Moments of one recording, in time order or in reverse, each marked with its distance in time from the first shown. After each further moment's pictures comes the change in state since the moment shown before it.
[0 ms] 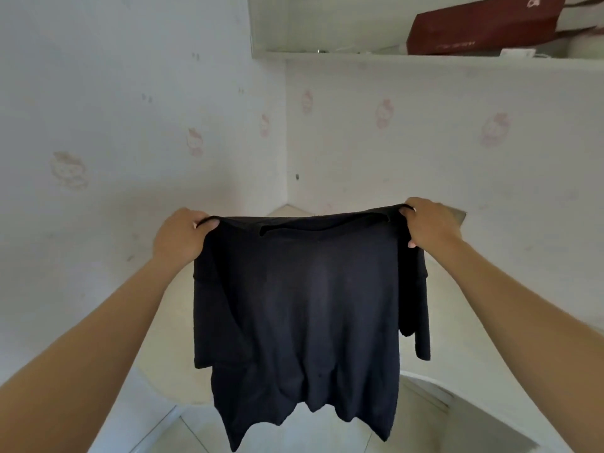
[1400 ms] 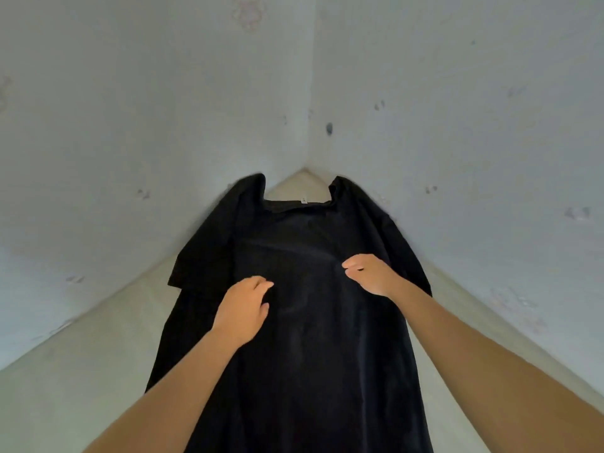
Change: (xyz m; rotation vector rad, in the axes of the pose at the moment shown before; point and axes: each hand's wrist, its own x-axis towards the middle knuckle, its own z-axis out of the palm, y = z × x) left_hand 0.299 -0.121 0.419 0.280 -0.496 -0.067; right_hand 0.415 0.002 0.437 0.246 -0.935 0.000
